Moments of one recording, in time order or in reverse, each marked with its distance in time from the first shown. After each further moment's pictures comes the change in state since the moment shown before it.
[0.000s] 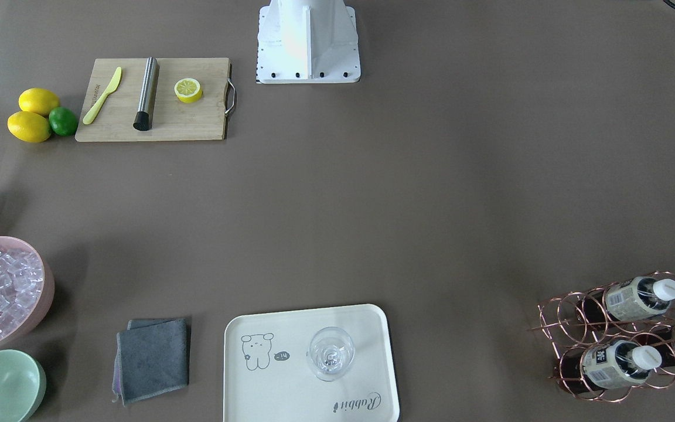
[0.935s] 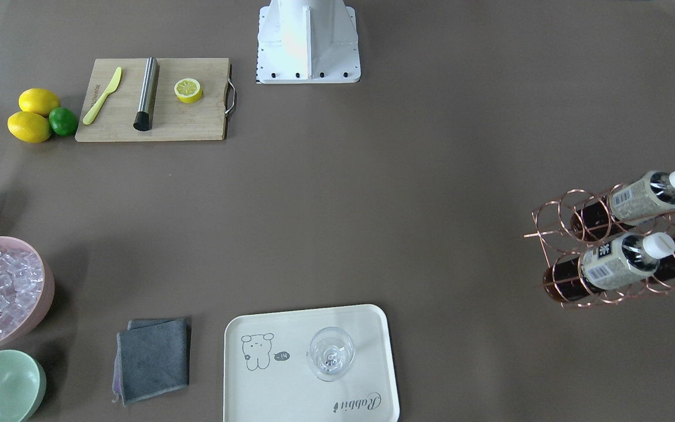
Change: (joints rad) left arm -0.101 0.170 -0.513 0.260 -0.123 0.010; right arm 0.000 -0.003 0.000 0.000 0.000 0.000
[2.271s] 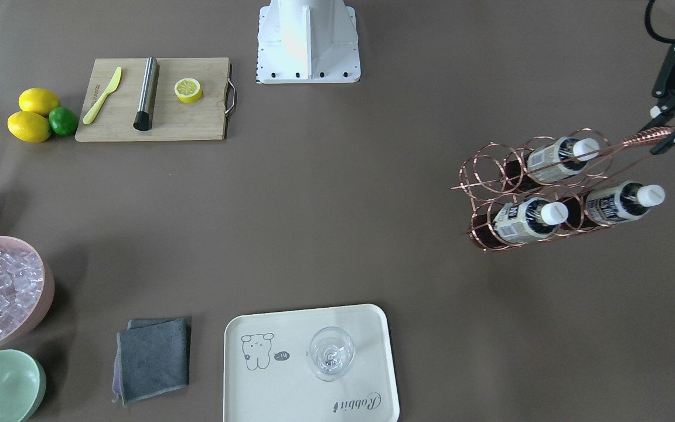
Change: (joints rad) left arm 0.281 -0.001 -0.214 -0.001 -0.057 -0.366; right arm 0.008 0.011 0.107 -0.008 0.036 -0.001
